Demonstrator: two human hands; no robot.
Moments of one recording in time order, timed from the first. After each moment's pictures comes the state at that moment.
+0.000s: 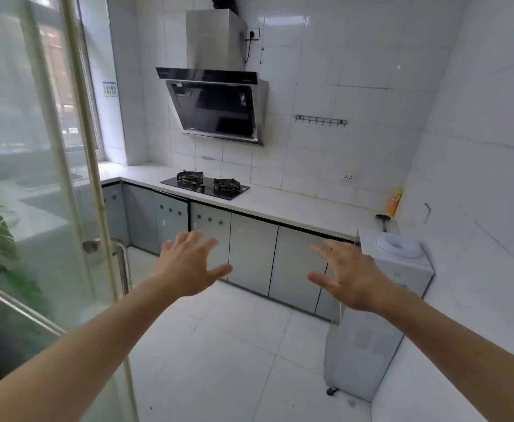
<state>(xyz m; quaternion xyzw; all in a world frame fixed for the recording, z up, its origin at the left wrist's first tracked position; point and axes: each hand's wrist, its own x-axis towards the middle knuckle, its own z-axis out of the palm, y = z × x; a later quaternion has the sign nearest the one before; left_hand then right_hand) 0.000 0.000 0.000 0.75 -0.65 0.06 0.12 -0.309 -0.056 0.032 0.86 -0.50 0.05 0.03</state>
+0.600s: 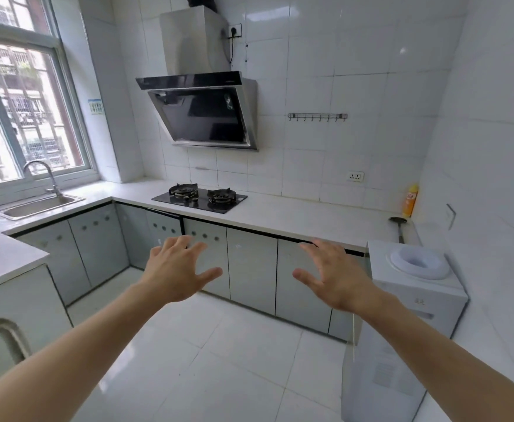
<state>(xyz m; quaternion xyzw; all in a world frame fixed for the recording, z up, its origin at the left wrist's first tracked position) -0.029 -0.201 0.011 0.77 -0.63 0.09 0.08 -0.331 -0.274 0.011 0.86 -0.49 0.12 -0.02</state>
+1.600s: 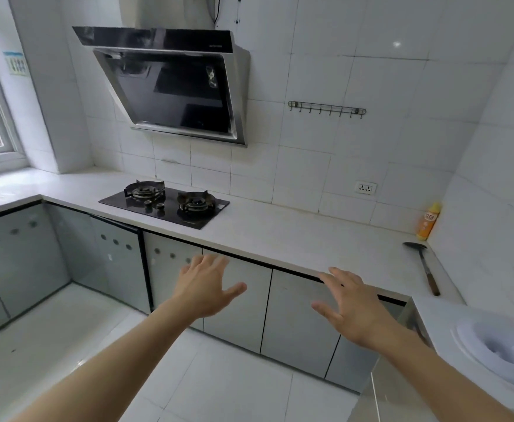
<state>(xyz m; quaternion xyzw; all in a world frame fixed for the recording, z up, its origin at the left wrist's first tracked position) 0.099 -0.615 -0.058 0.72 -0.68 -0.01 0.13 -0.202 -0.635 -0.049 0.83 -0.55 0.06 -0.01</state>
